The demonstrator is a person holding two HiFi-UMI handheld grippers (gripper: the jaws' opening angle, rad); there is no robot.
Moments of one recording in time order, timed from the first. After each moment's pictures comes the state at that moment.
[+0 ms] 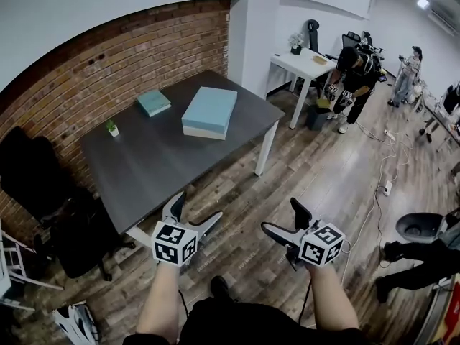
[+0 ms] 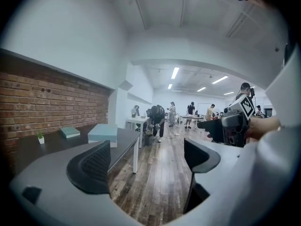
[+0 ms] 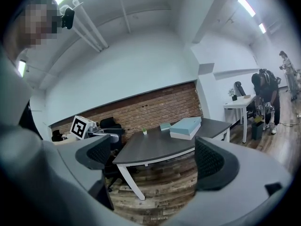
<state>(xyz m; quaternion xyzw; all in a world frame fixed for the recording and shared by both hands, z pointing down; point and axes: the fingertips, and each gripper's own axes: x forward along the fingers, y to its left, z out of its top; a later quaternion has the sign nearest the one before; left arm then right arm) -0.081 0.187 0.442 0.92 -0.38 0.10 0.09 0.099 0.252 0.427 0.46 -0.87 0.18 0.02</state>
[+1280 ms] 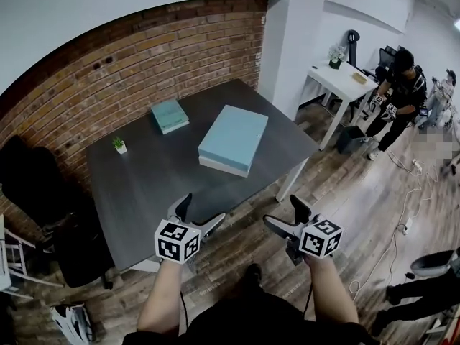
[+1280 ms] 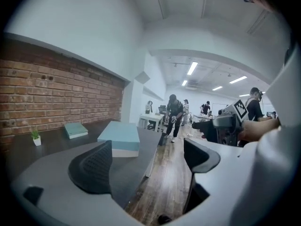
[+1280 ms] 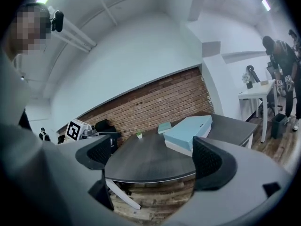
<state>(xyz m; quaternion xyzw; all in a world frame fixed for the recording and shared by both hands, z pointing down) -0.088 -0.039 0.475 0.88 -0.43 0.11 0.14 0.099 -0.022 0.460 0.39 -0.89 0.22 0.02</state>
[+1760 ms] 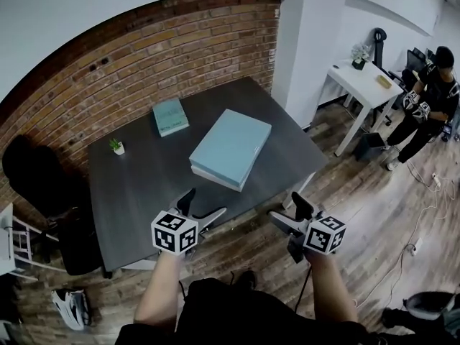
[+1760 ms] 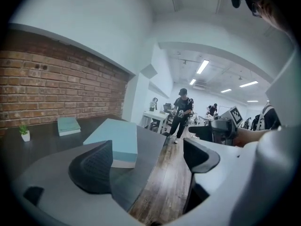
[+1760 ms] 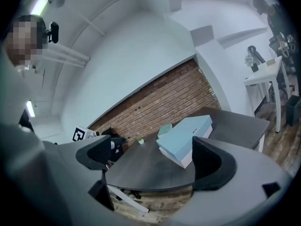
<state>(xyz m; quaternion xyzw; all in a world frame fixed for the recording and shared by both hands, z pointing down) -0.024 -0.136 0.478 0.86 -0.45 0.12 0.18 0.166 -0.137 0.469 0.33 -0.90 0.28 -0.02</state>
